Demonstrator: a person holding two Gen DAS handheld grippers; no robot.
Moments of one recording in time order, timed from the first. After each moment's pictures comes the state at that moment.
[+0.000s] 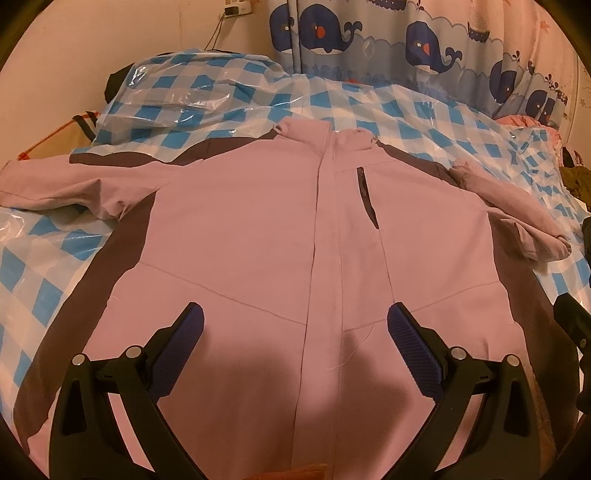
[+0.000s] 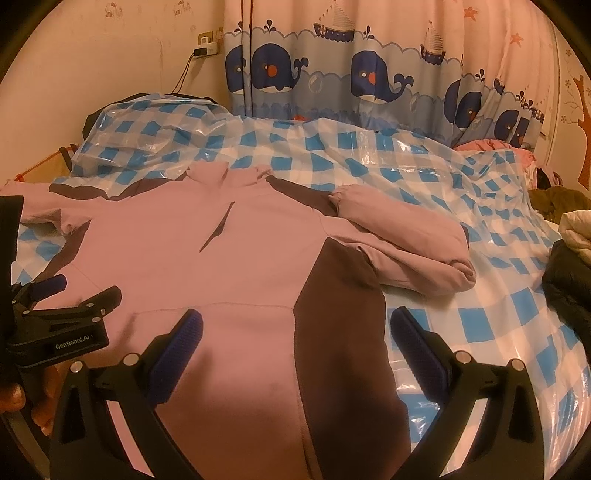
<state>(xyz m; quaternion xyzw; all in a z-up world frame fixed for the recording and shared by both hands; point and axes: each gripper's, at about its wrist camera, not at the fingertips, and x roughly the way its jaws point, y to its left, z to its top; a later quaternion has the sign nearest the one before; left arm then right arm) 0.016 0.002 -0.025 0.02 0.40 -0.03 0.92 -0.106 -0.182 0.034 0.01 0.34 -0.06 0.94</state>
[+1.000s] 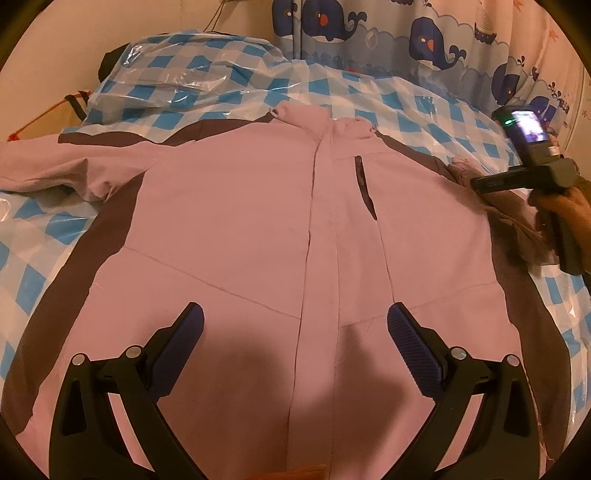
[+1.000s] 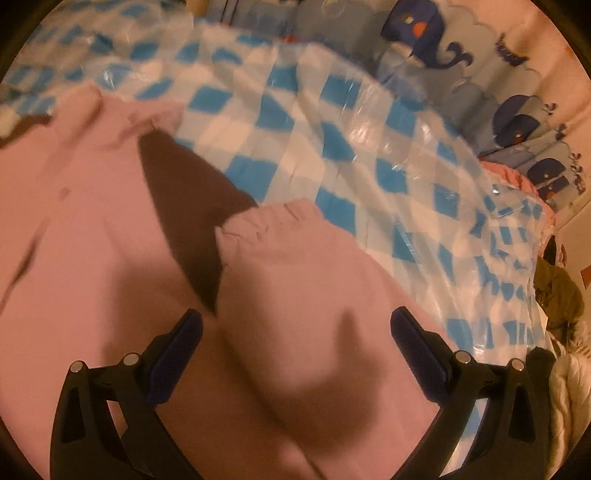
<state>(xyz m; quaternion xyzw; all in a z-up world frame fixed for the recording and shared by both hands) 0.026 0.003 -0.035 -0.01 0.42 -0.04 0.90 0.158 -0.298 -0.020 -0.16 0.49 -0.10 0.85</state>
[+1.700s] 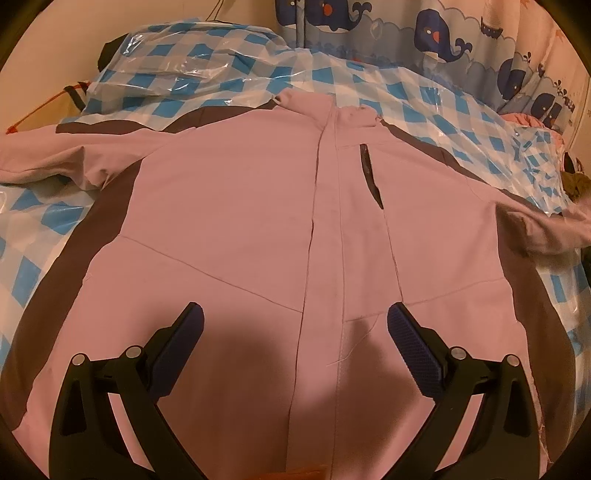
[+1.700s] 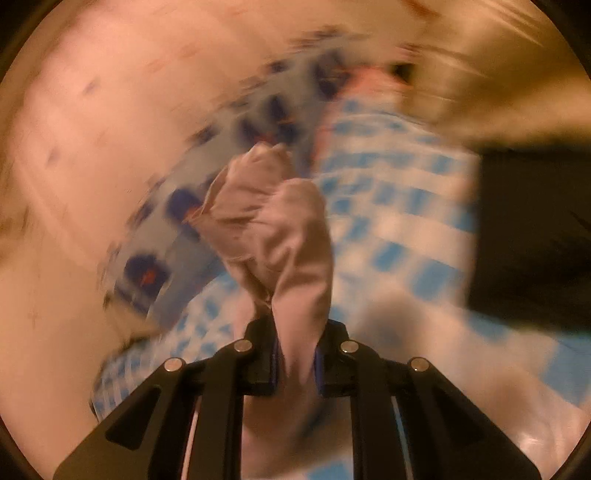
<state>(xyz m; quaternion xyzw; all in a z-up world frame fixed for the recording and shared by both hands) 0.030 0.001 -0.046 -0.01 0.44 -0.04 0.90 -0.134 -0.622 0.026 0.46 0.14 -0.15 0.86</state>
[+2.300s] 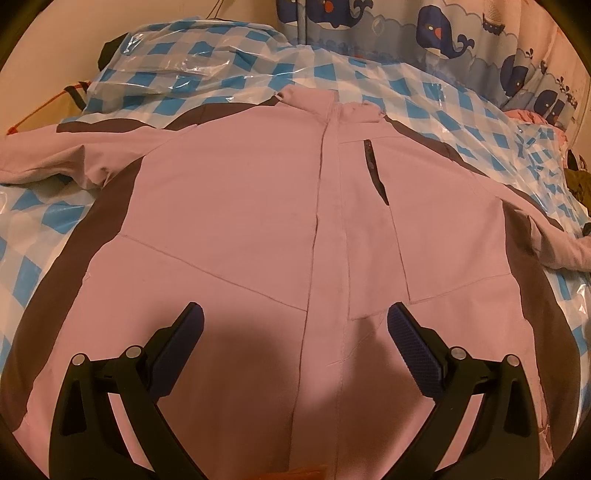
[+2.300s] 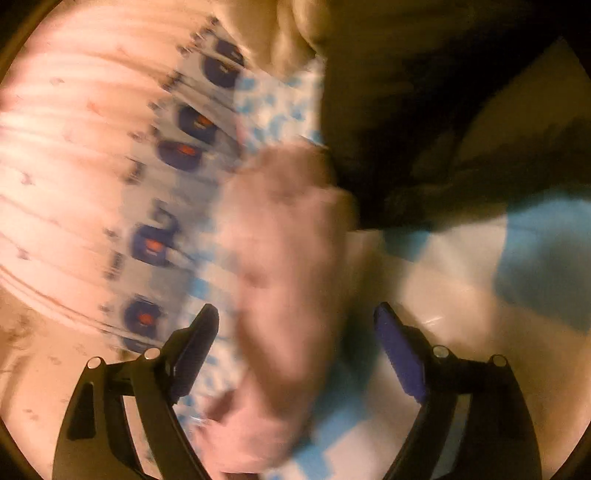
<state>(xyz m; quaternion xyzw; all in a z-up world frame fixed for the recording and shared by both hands) 0.032 0.003 -0.049 -0.01 0.44 -0.03 0.90 -0.134 -0.631 -0.021 0.58 0.12 -0.15 0.79</state>
